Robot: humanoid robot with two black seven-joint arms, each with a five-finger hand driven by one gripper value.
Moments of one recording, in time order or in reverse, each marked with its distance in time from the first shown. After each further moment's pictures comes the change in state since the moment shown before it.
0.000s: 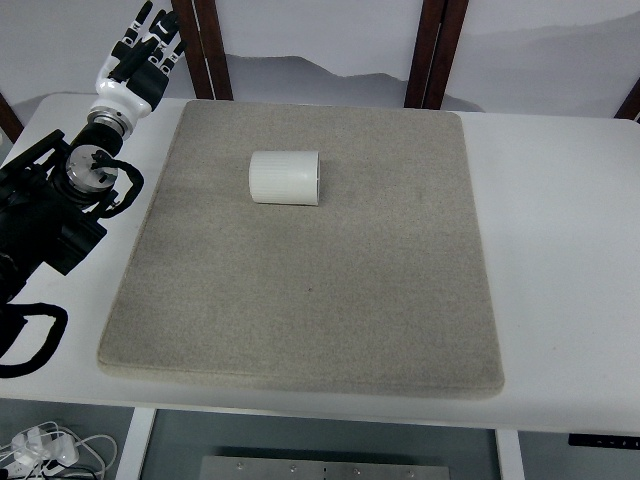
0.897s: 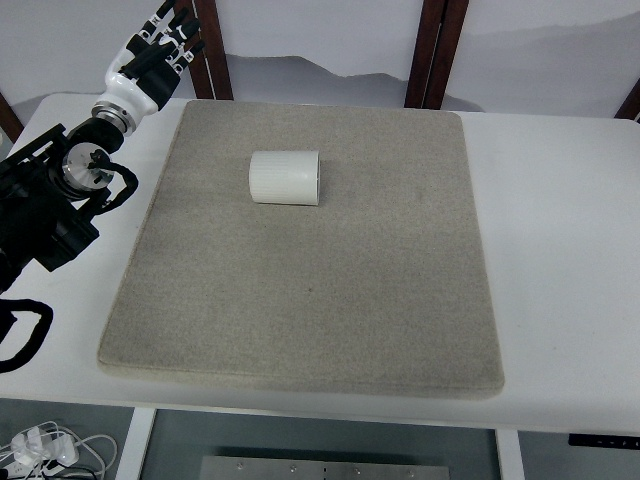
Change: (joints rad) left arm -0.046 0.026 0.165 -0.003 0.075 -0.081 0.009; right arm 0.000 0.000 0.000 0.000 0.000 0.000 0.000
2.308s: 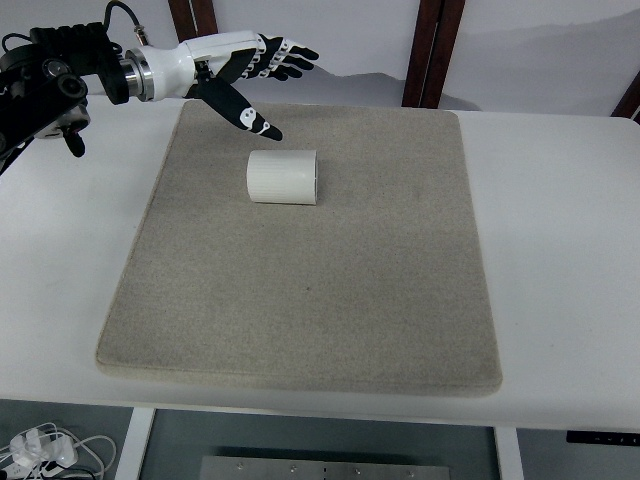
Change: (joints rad) left arm -0.118 0.299 0.140 -0.599 1.140 -0.043 0.008; right arm 0.000 0.000 0.000 0.000 0.000 0.000 0.000
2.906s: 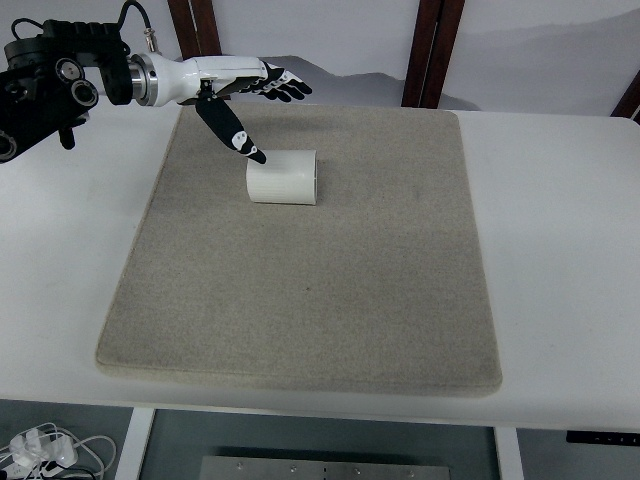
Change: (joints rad) left arm -0.079 0.014 0.131 -0.004 0.106 -0.002 0.017; right arm 0.000 0.000 0.000 0.000 0.000 0.000 0.000
